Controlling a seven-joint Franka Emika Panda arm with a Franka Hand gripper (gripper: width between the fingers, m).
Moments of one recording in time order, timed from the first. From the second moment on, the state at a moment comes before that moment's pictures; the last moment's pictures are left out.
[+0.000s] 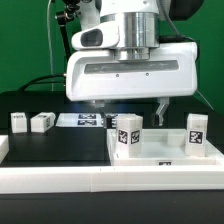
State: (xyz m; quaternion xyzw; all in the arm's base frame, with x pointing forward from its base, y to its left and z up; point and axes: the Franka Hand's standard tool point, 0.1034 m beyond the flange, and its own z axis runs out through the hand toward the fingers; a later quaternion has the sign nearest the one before) arm 0.601 0.010 0.075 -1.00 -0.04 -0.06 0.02
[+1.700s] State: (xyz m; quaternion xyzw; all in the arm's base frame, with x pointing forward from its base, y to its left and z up) arm 0.602 0.005 0.076 -1.00 0.03 -0.06 0.02
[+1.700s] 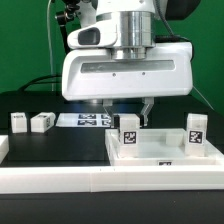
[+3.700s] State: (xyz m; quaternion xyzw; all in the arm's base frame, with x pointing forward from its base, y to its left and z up) arm 0.584 0.011 0.093 -0.95 0.32 -0.05 0.03
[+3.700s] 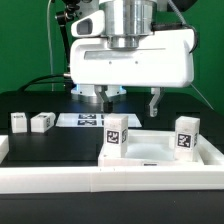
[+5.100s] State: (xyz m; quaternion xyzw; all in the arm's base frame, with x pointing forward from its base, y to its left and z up) arm 0.531 0.049 0.083 -0.74 0.67 0.00 0.07
